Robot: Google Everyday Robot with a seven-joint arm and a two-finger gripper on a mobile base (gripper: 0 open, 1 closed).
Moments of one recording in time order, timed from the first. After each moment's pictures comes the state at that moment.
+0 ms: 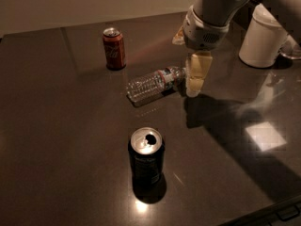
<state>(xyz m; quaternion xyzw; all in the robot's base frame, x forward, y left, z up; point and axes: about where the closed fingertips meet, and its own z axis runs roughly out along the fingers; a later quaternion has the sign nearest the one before) 0.571 -0.094 0.919 -0.74 0.65 0.02 0.15</state>
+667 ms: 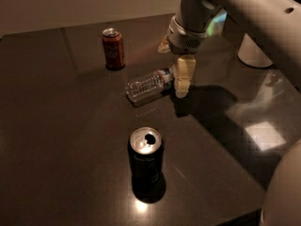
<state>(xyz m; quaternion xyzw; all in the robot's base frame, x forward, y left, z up) 0.600 -0.060 0.883 -0.78 0.61 0.05 0.12</state>
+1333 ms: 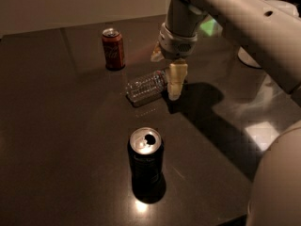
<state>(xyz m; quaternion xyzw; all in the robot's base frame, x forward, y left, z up) 0.601 -0.044 0.865 -0.80 0.59 0.06 0.10</state>
